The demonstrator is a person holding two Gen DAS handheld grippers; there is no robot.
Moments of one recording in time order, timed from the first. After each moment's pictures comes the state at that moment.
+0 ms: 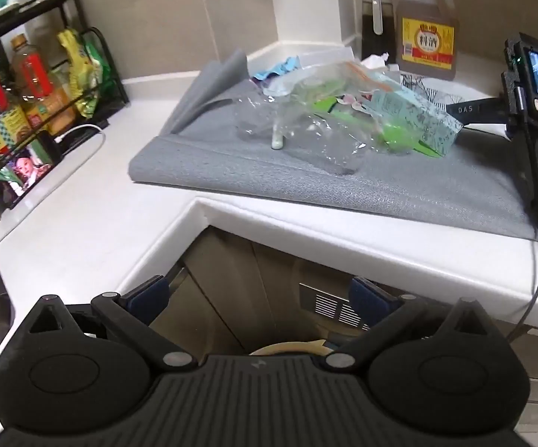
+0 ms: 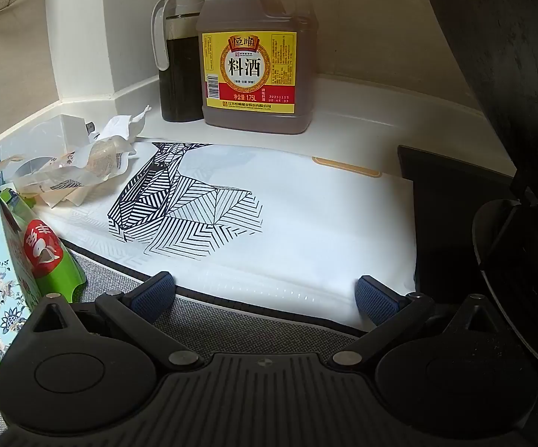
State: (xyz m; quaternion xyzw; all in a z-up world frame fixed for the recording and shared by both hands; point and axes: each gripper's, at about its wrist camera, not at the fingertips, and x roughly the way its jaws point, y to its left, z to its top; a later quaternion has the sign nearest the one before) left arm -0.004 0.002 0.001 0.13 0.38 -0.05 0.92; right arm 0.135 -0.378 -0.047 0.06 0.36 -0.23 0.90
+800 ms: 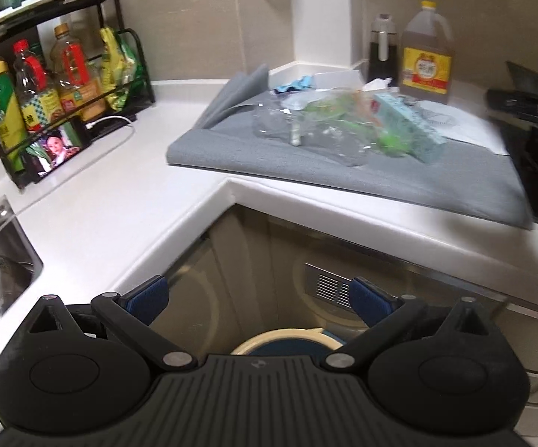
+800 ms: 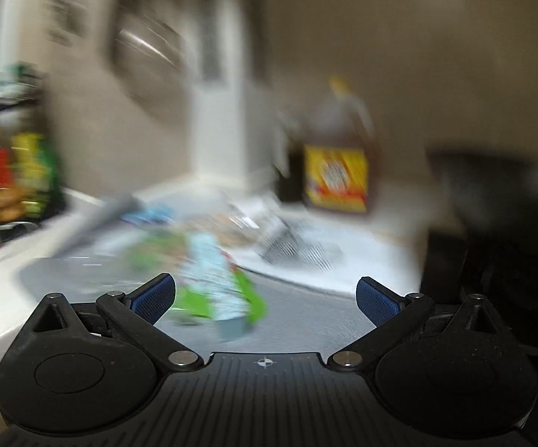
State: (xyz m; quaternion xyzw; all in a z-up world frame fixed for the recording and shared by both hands) left arm -0.075 0.041 0.012 0.09 0.35 -0.06 0.93; right arm -0.061 -0.258 0.055 0.00 0.17 -0.08 0.98
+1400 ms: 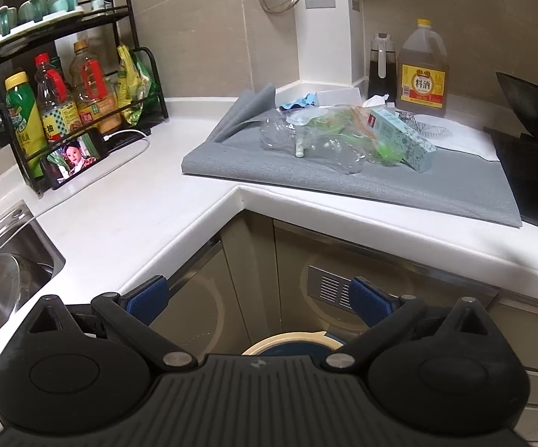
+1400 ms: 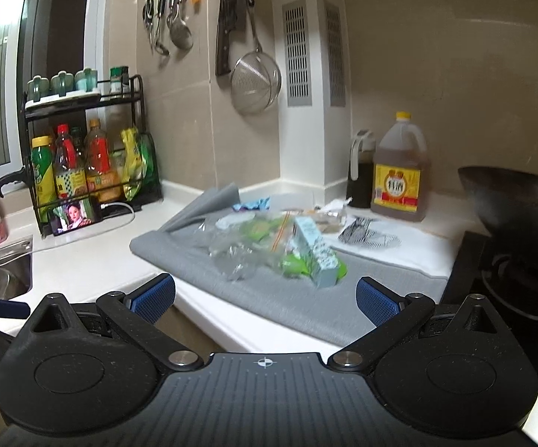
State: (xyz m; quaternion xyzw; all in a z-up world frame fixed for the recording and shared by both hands) left arm -0.109 0.047 0.026 0.07 0.33 -0.05 0.94; right arm -0.140 -0.196 0.078 0.02 0.22 -0.01 0.98
